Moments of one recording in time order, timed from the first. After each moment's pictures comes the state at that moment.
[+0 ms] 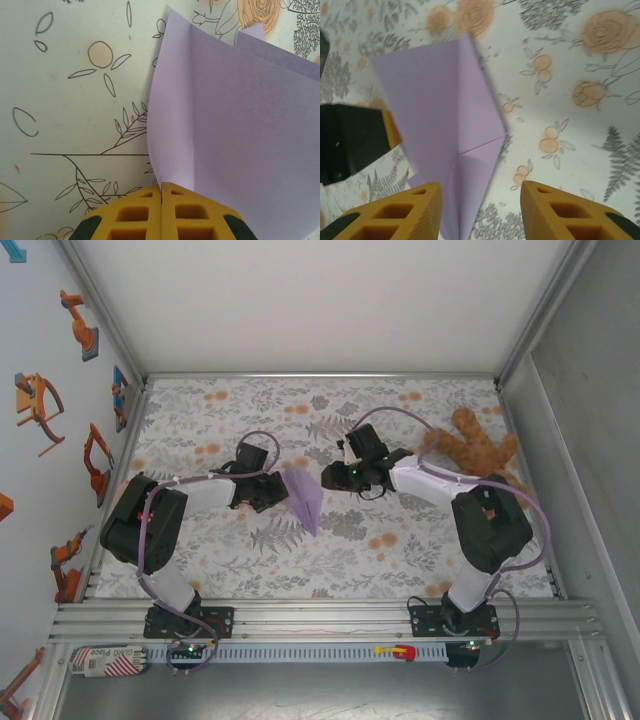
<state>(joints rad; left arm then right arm) -0.51 1.71 0.84 -0.16 0.28 -0.87 0.63 1.72 1.11 -0.36 -0.32 0.53</state>
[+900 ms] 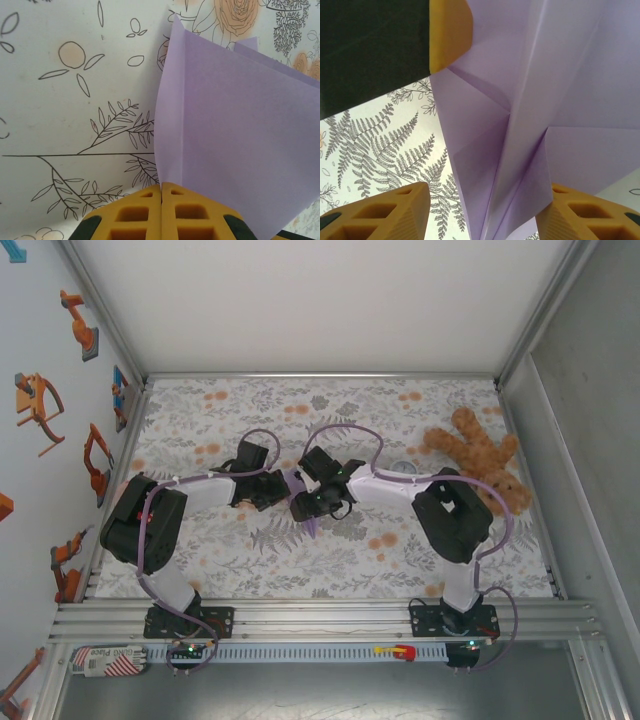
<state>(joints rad) -0.51 1.71 0.85 -0.16 0.31 -0.87 0.85 1.92 1.27 -0.49 -0.24 0.40</state>
